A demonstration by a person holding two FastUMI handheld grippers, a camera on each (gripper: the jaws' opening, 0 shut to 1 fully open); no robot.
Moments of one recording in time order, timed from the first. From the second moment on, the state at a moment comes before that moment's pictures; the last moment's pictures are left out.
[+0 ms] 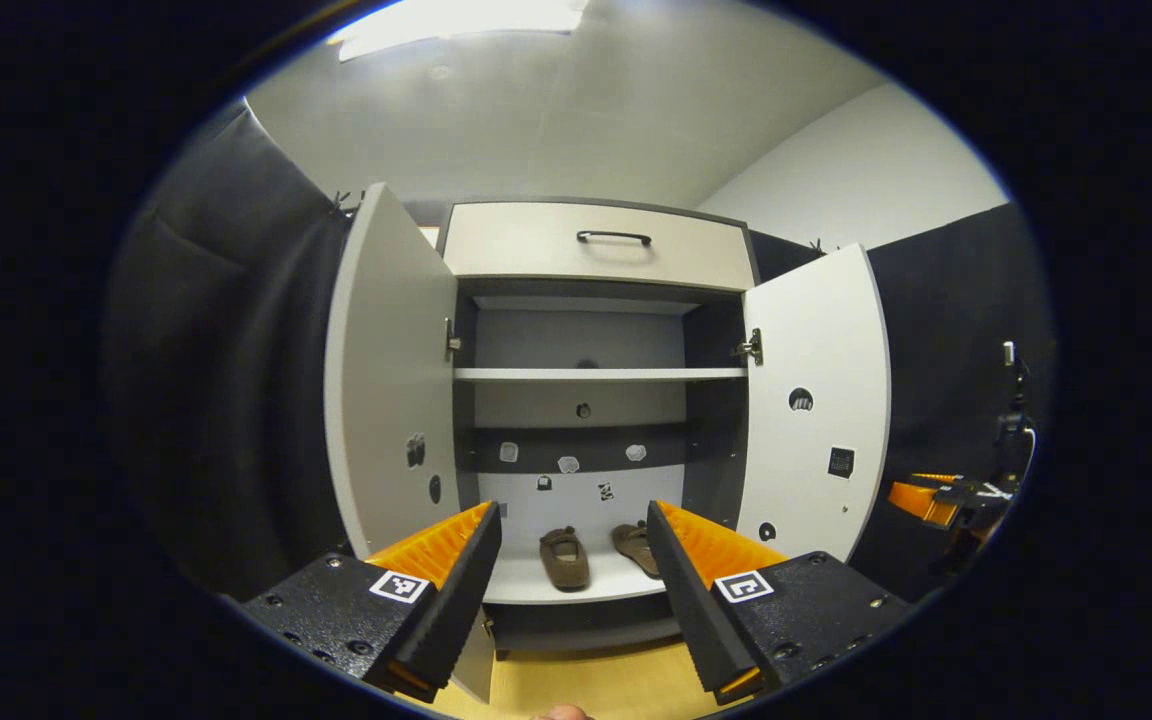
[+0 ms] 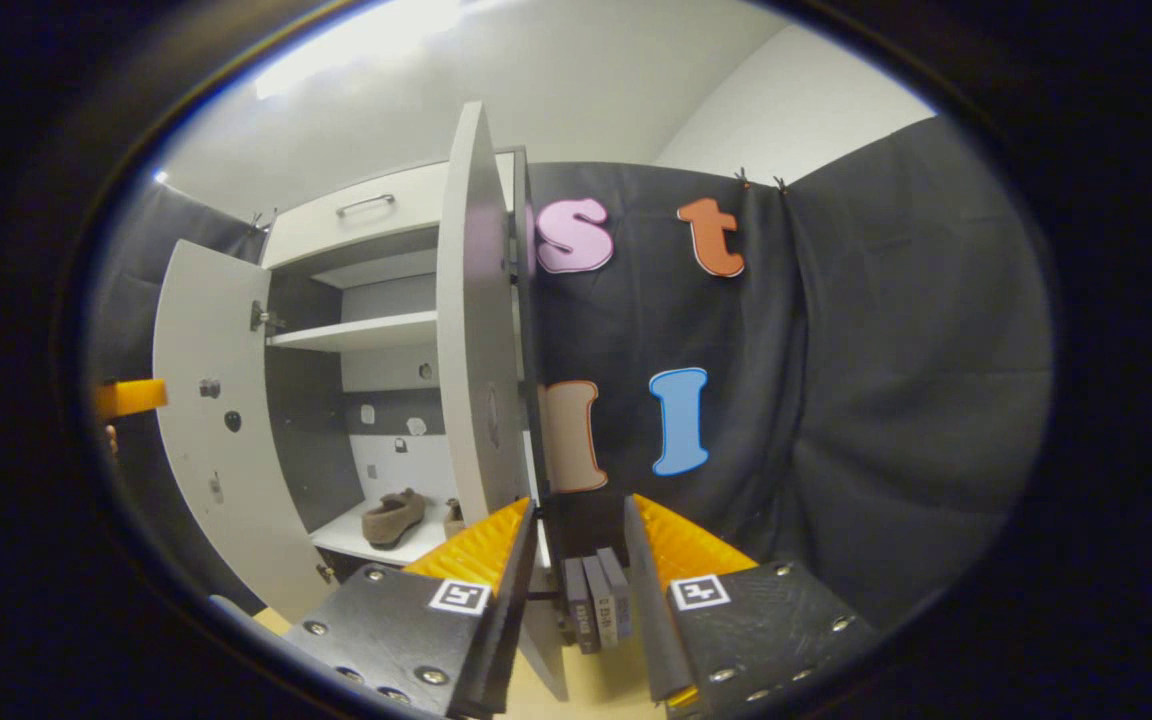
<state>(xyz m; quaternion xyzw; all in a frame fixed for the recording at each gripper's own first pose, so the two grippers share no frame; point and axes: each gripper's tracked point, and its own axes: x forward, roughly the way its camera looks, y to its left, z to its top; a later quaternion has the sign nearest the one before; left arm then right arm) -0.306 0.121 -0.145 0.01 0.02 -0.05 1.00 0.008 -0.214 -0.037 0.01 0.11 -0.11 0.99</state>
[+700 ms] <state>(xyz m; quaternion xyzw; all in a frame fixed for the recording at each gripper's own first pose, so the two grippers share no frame) -0.377 0.220 -0.143 0.03 0.02 0.09 1.00 0.030 -0.200 -0.043 -0.04 0.10 -0.09 0.99</state>
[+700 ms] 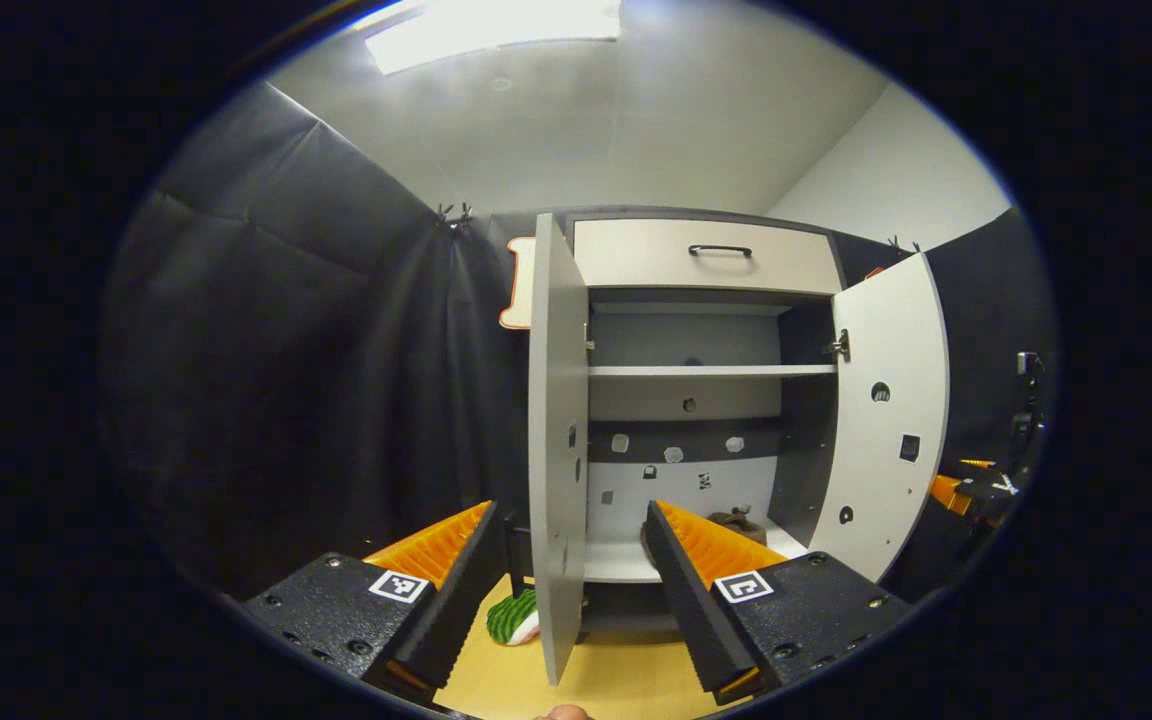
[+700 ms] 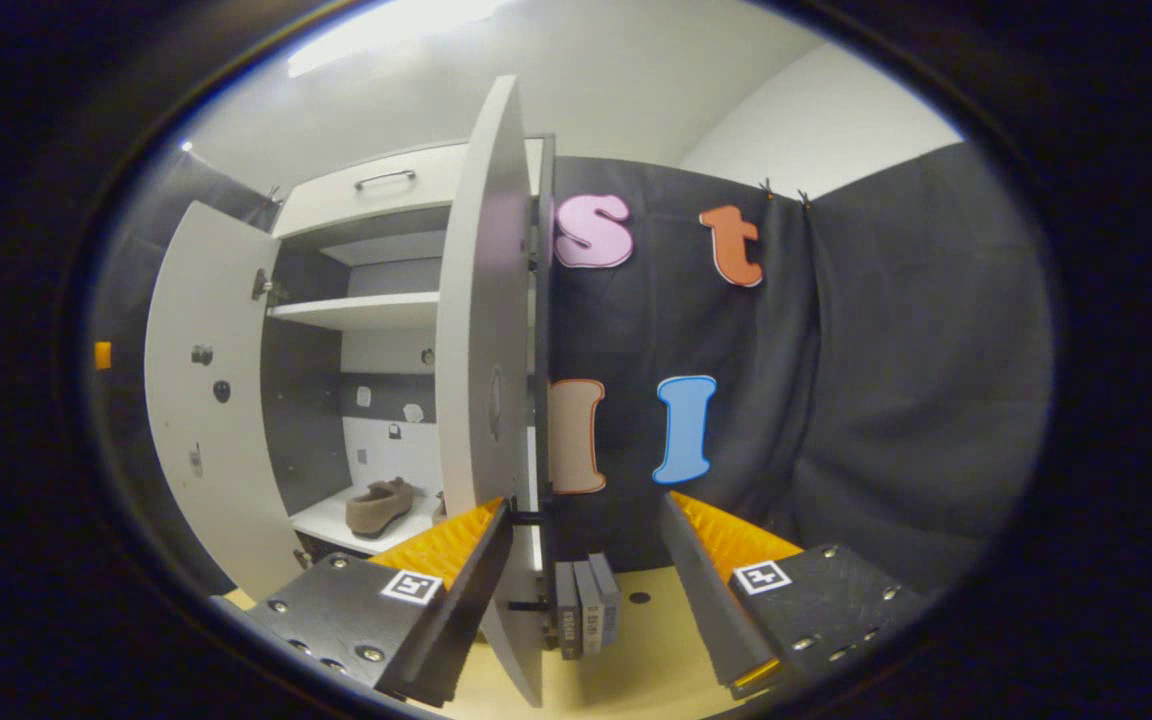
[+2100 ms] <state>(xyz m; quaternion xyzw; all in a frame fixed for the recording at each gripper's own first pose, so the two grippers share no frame) -0.435 0.300 -0.158 0.03 0.04 0.20 0.98 0.093 -0.017 -0.076 -0.01 0.11 0.11 0.99</state>
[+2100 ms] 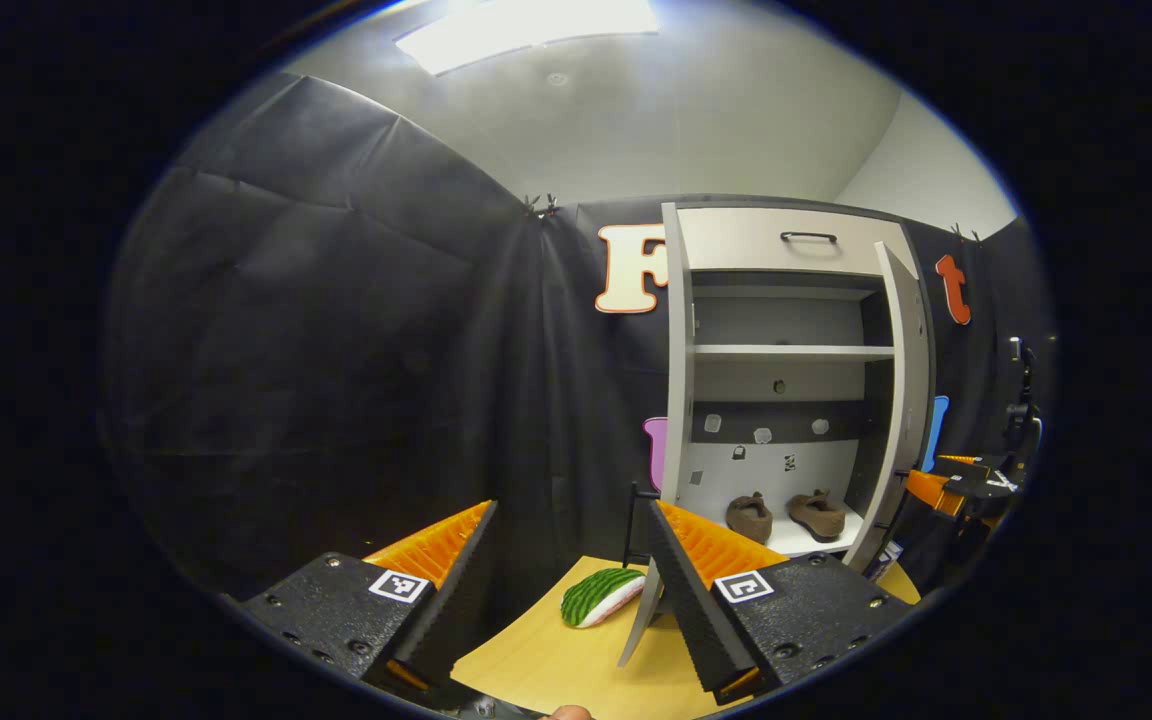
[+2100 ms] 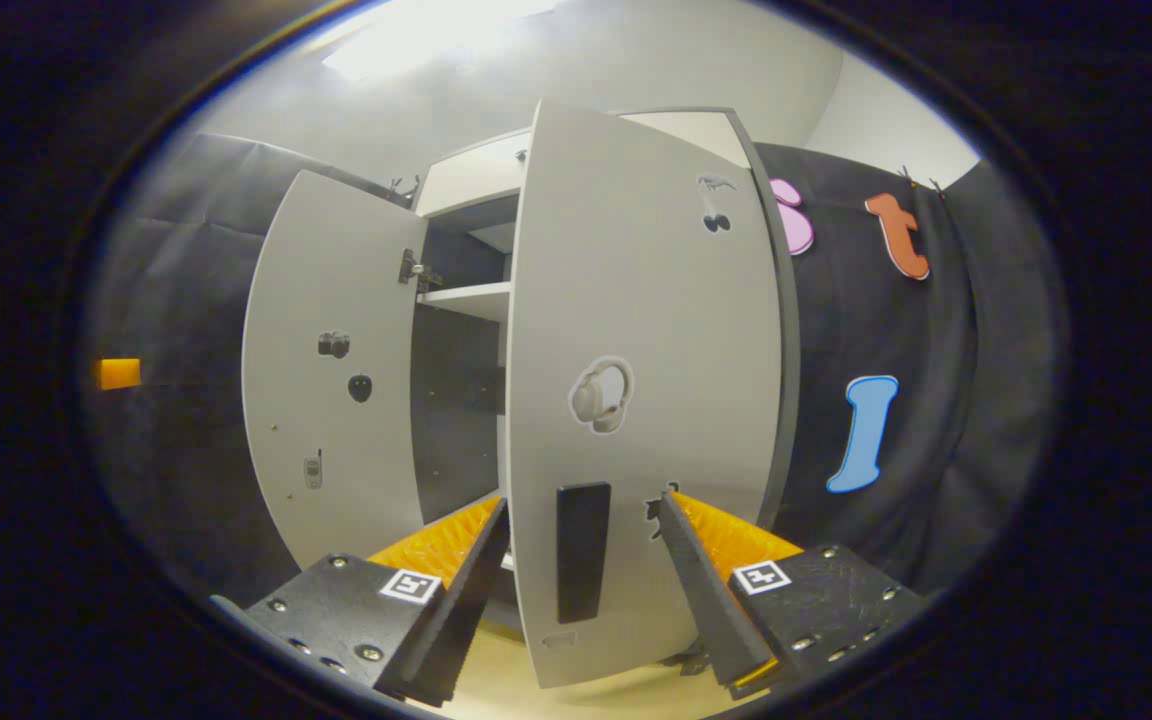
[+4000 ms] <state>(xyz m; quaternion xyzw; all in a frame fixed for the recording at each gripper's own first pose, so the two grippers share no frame) -0.339 0.340 -0.196 0.04 0.04 0.15 0.99 0.051 -0.050 -0.075 -0.01 0.11 0.04 0.99</state>
